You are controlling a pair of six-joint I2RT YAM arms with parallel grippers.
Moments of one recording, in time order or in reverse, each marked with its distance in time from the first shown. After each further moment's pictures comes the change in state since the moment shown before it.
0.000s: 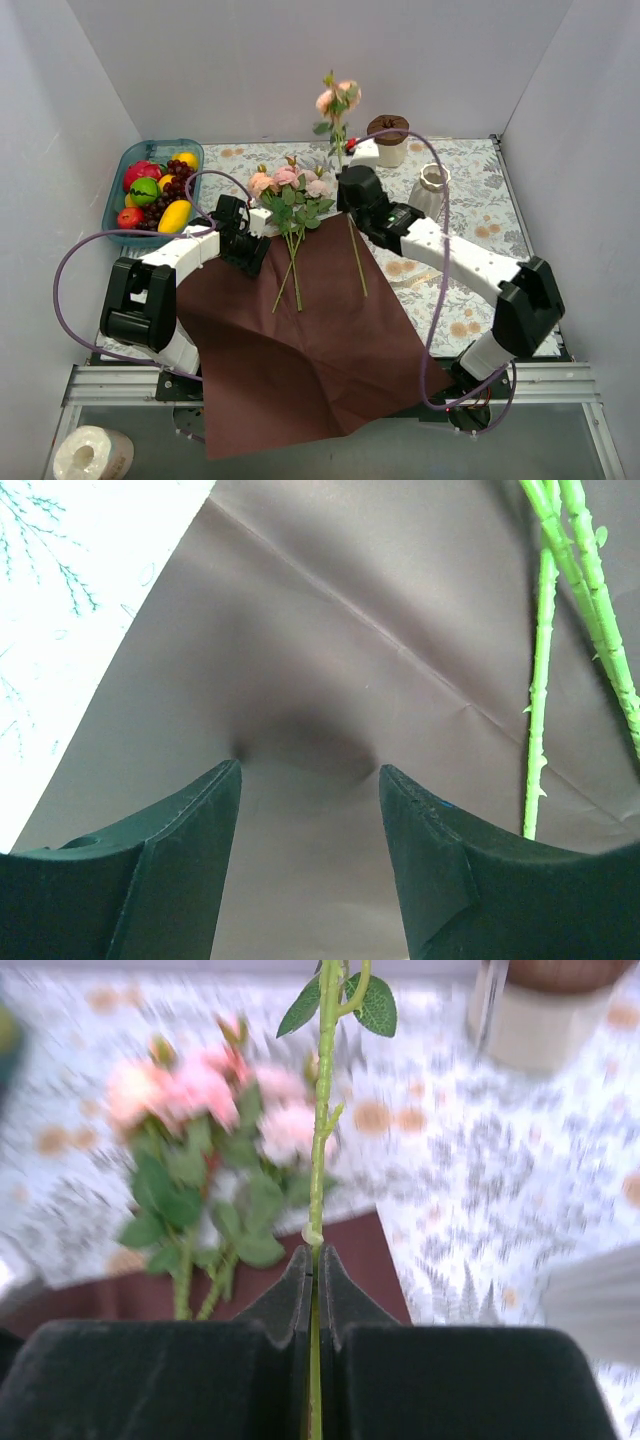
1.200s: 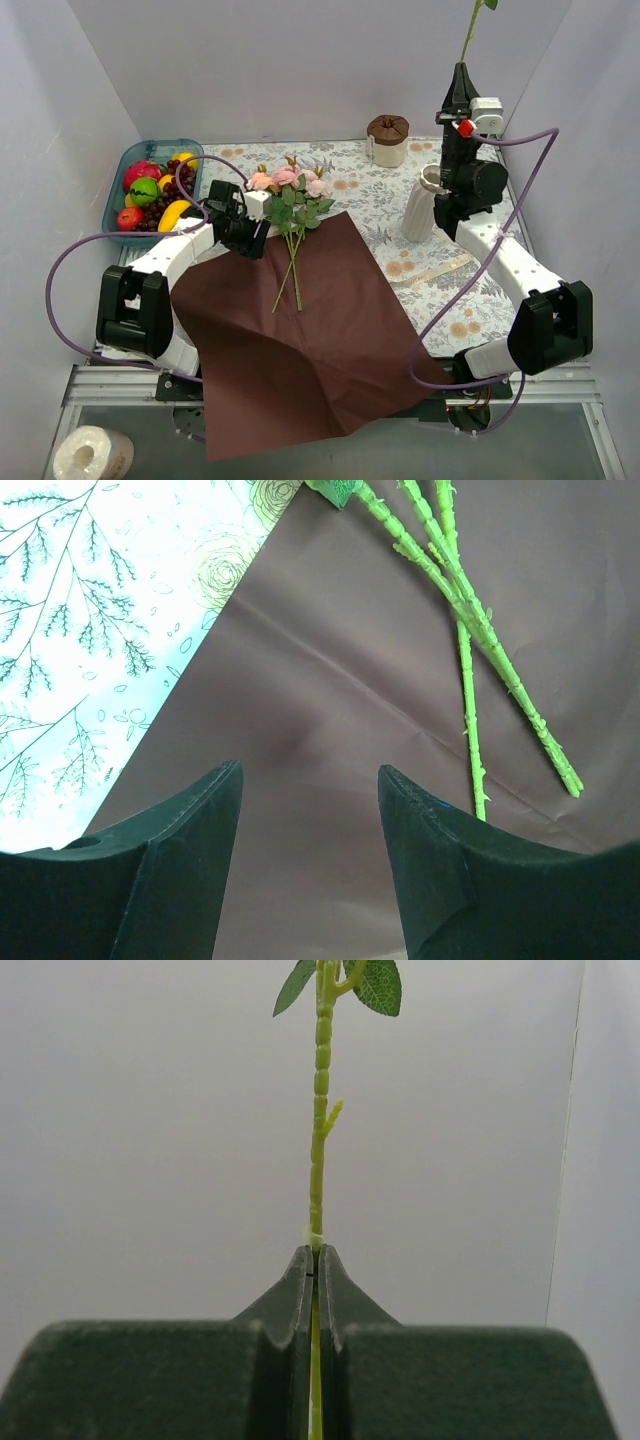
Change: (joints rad) left arm 0.020 -0.039 0.108 -0.041 0.079 0.000; right arm -0.449 -0.197 -0.096 1.291 -0.309 -0.729
